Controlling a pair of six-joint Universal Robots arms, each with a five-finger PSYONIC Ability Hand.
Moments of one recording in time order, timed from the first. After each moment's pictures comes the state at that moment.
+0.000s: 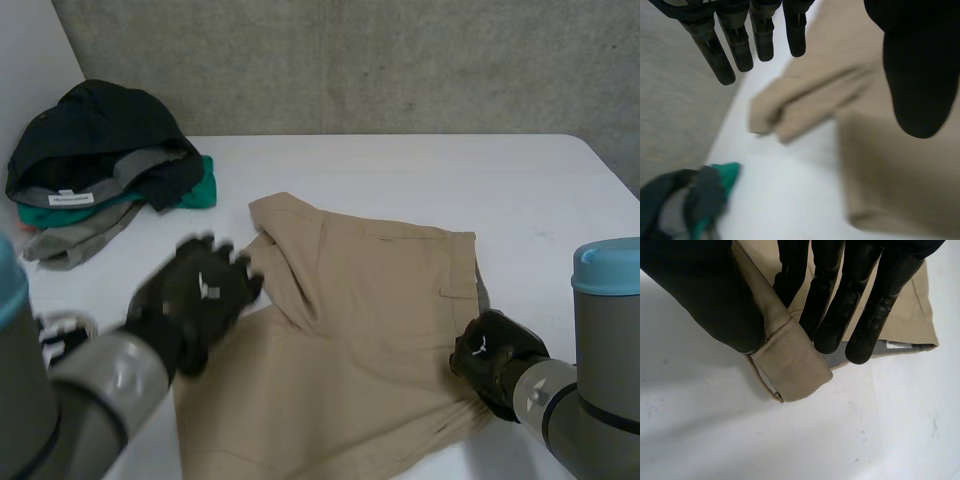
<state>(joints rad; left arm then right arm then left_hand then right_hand) 4.07 -1.60 -1.75 2.99 -1.65 3.89 2.05 -1.34 1.80 0.26 1.61 2.13 0.24 0.26 0.27 0.26 0.08 1.05 1.18 1.20 1.19 0.99</state>
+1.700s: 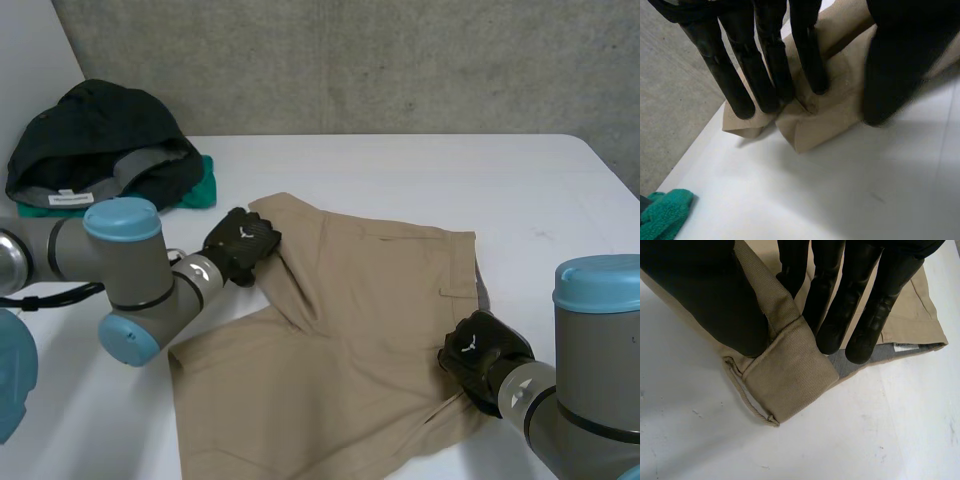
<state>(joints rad) 4.34 -2.40 -1.25 3.36 -1.25 3.80 2.05 -1.28 1.83 0.13 1.59 2.23 0.71 0.70 0.69 0.68 0.50 1.05 1.18 1.20 1.19 0.99</state>
